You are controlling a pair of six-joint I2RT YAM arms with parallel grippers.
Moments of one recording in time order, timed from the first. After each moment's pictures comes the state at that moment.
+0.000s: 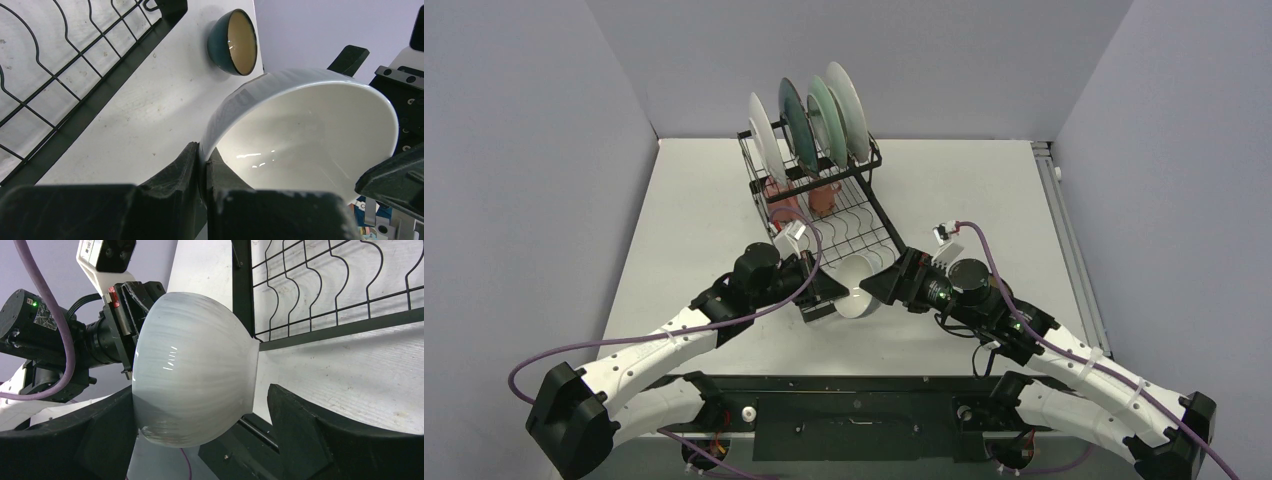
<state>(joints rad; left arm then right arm) -0.72 1.03 0.63 0.01 0.30 -0.99 0.87 0.81 0.71 -0.23 -0.02 0.98</state>
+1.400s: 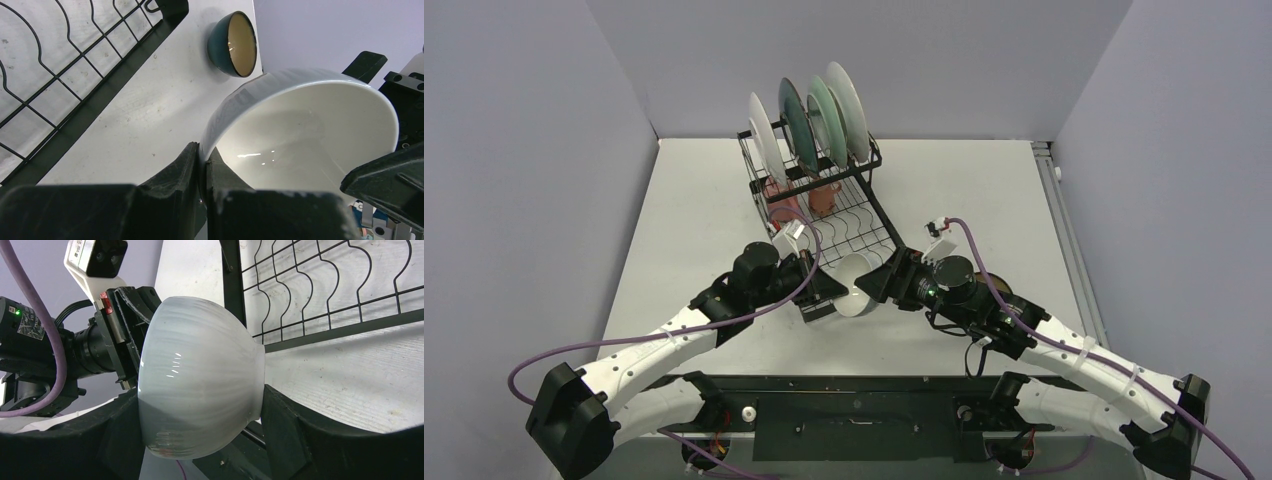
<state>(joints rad) -0.72 1.03 0.63 0.00 0.31 -1.00 0.94 0.89 0.79 -0.29 0.10 0.98</state>
